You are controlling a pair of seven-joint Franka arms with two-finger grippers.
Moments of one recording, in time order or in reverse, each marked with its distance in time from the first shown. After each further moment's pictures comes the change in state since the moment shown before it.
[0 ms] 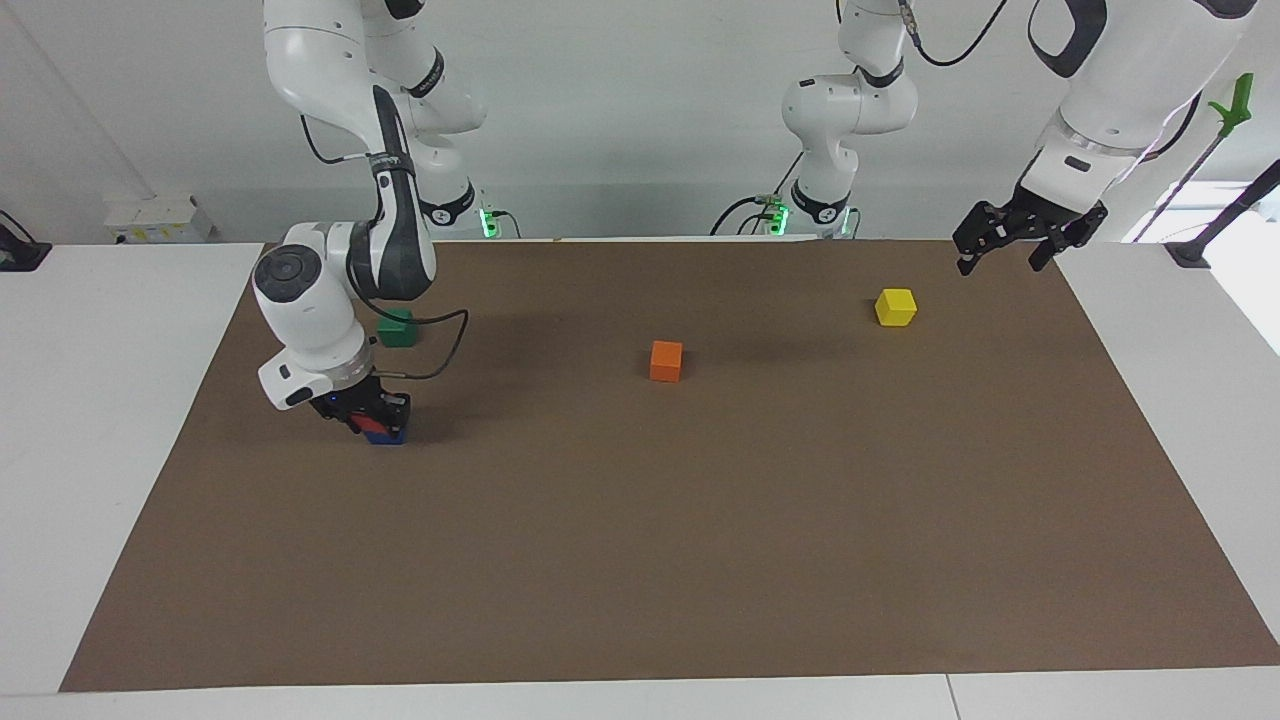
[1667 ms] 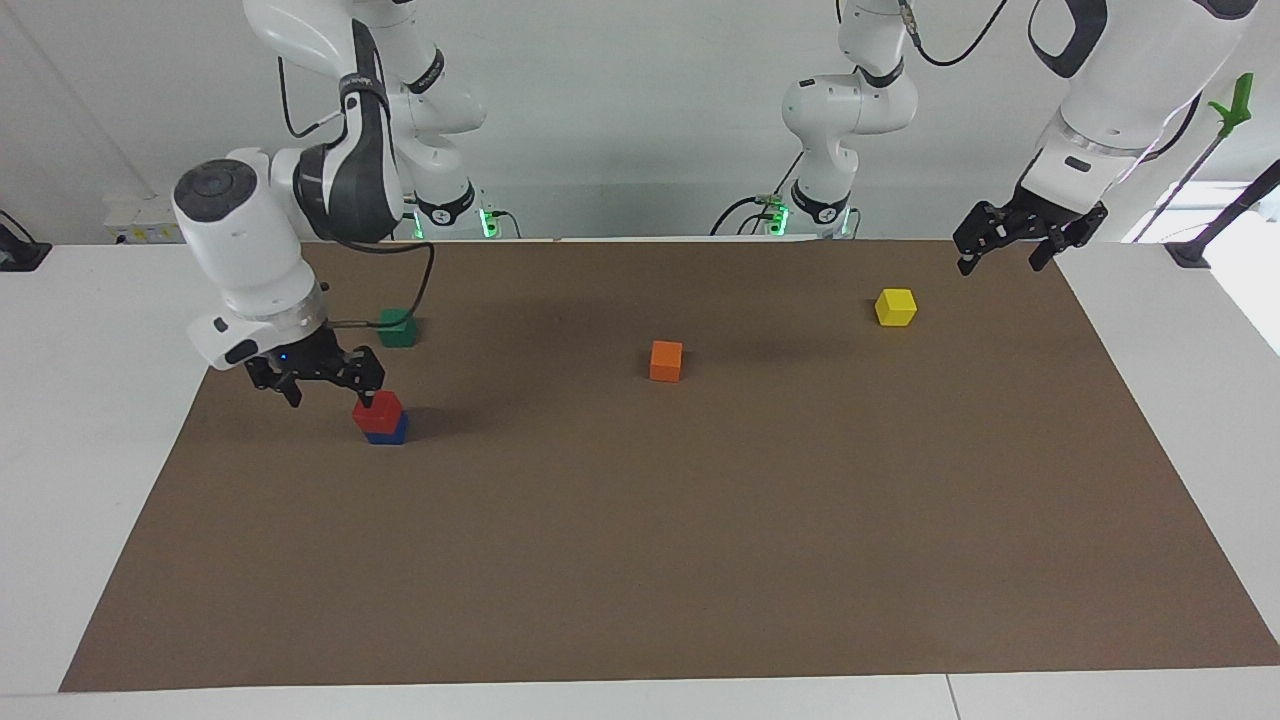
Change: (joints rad) left arm 0.000 -0.001 0.000 -0.002 0.000 0.000 0.000; right arm -0.007 -0.097 -0.003 0.280 -0.002 -0.310 -0.194
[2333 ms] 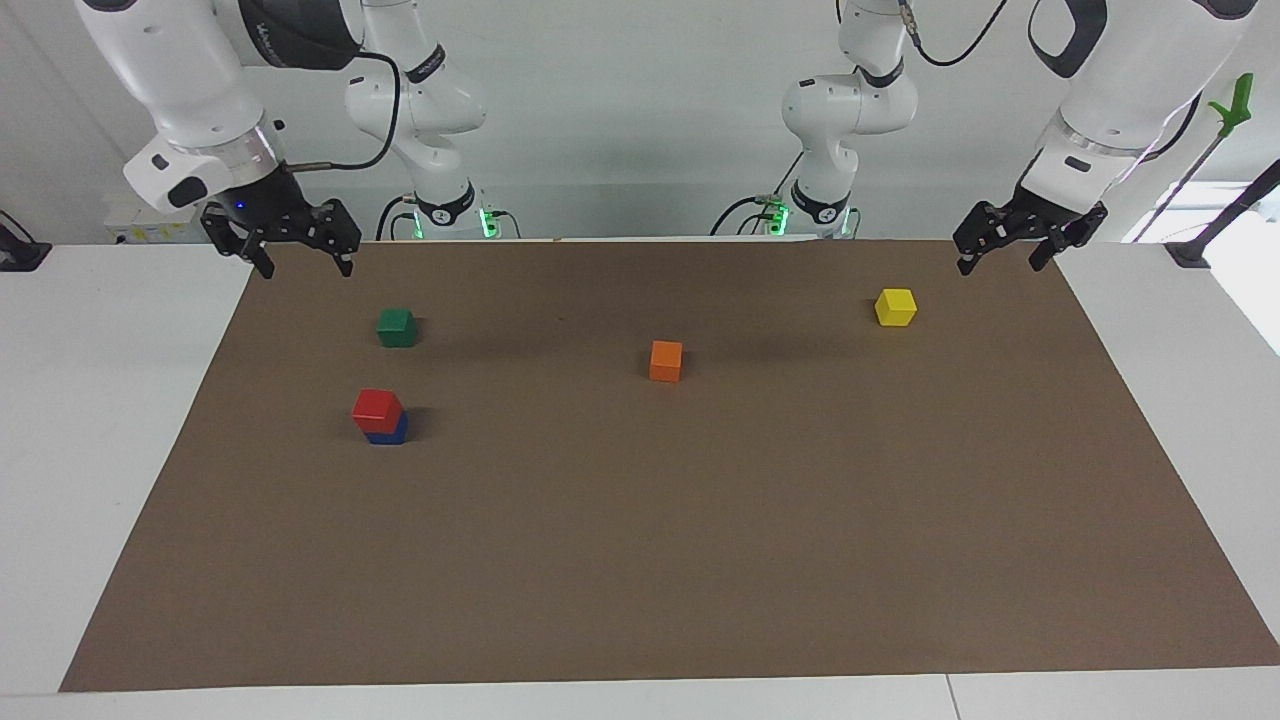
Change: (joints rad) left arm 0.000 0.000 0.000 0.000 0.000 0.000 0.000; right arm 0.000 -0.213 -0.003 0.101 0.046 -0.471 -0.042
